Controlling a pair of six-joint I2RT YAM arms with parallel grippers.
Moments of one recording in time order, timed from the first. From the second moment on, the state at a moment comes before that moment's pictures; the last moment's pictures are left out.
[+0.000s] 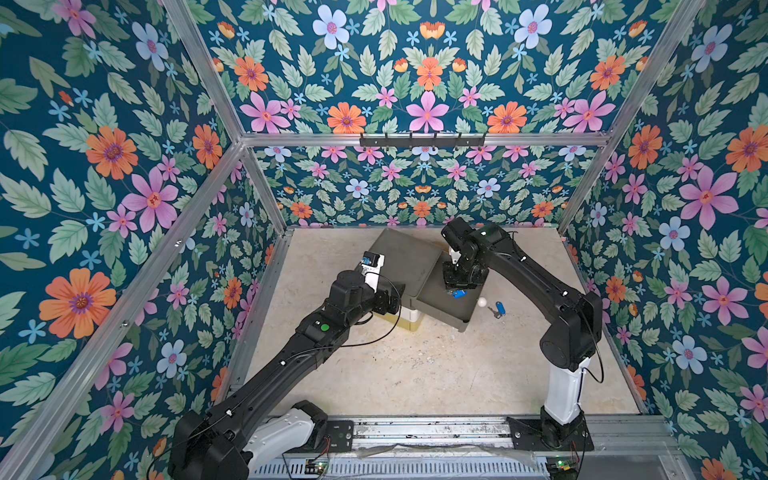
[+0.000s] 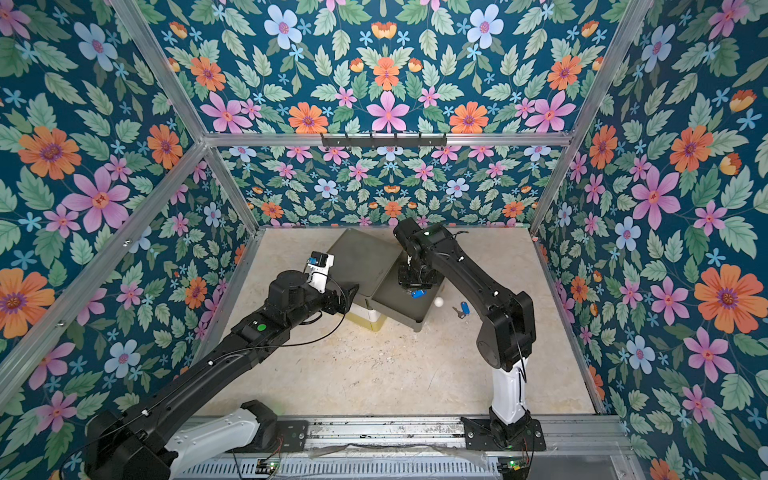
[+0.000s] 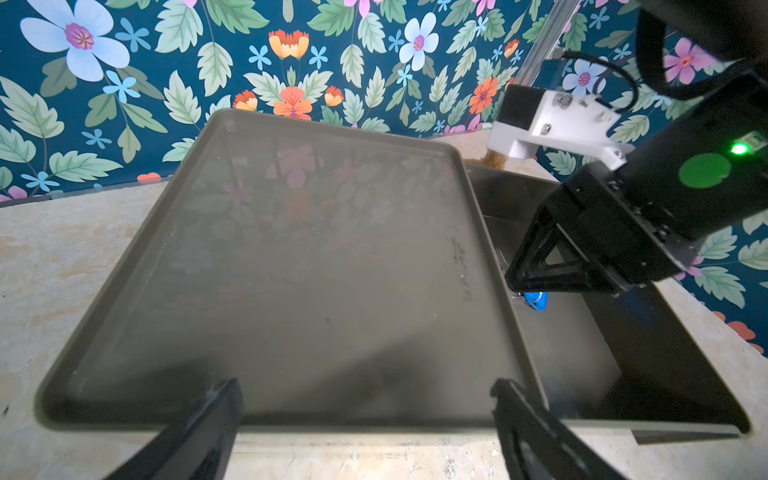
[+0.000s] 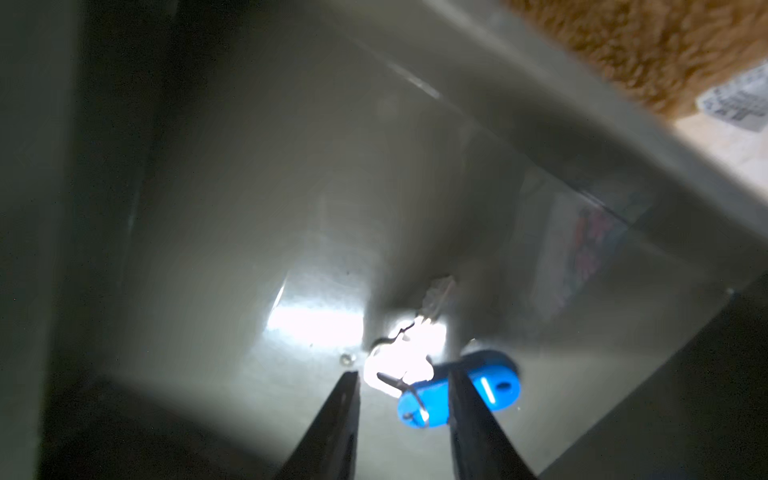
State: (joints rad) left arm -0.60 1.05 0.82 -0.15 0.01 -0.18; right arm 0.62 1.94 1.92 -1.31 -0.05 0.53
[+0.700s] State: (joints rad) left arm -0.62 1.02 0.81 -0.17 -0.02 -0.21; right arm 0.62 1.89 1.82 -1.25 -0.04 0.54
